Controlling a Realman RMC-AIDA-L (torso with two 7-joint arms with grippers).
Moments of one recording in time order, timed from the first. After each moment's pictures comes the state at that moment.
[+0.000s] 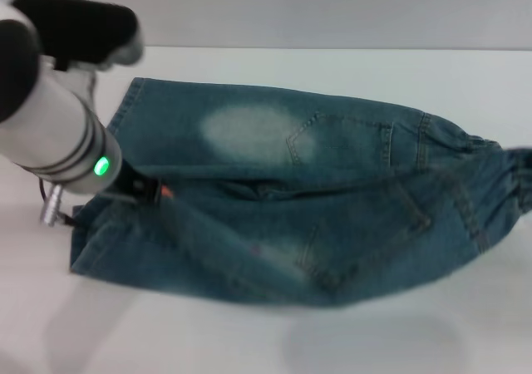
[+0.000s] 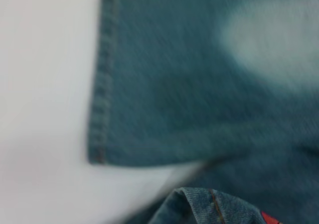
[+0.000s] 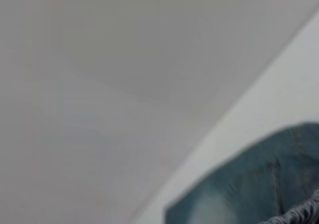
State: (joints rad) left arm -0.53 -2.06 1.78 1.57 -0.23 -1.53 -0.35; right arm 0.16 2.07 2.49 0.86 -1.69 1.54 -0.80
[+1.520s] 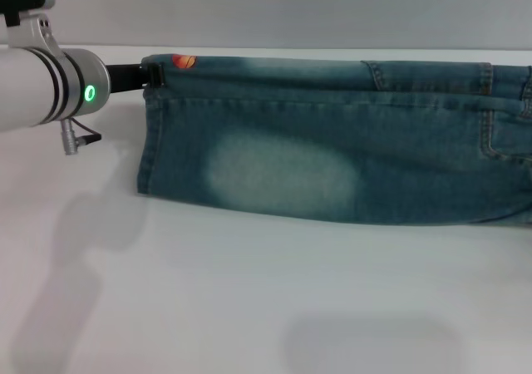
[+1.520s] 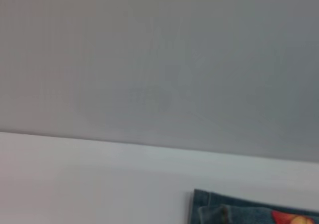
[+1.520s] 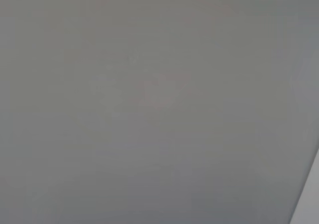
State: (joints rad) left arm -0.45 -2.06 1.62 1.32 -0.34 -0.73 -0.26; right arm 0.28 2.07 2.64 0.45 -1.25 1.23 -1.11
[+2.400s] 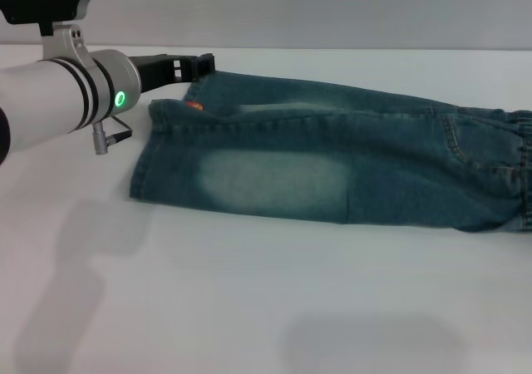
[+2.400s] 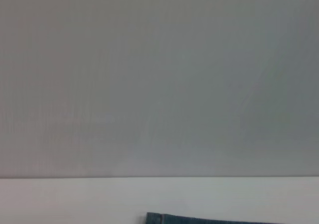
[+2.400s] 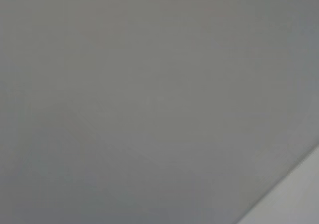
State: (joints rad) left arm -0.47 -2.06 1.69 1.18 -0.51 -0.47 -0.08; right arm 0.25 2.07 2.64 0.49 -1.38 1.24 -1.45
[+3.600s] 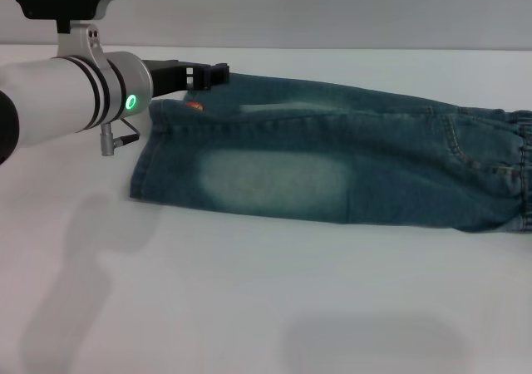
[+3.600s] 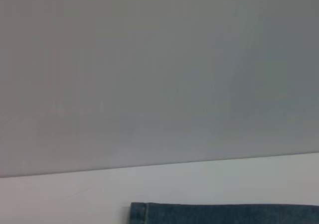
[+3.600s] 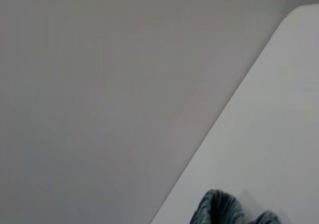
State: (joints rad) left arm -0.49 -2.06 1.70 1.20 -0.51 -0.54 -0.03; right arm 0.24 2.08 2.65 0.36 -1.37 1.10 -1.41
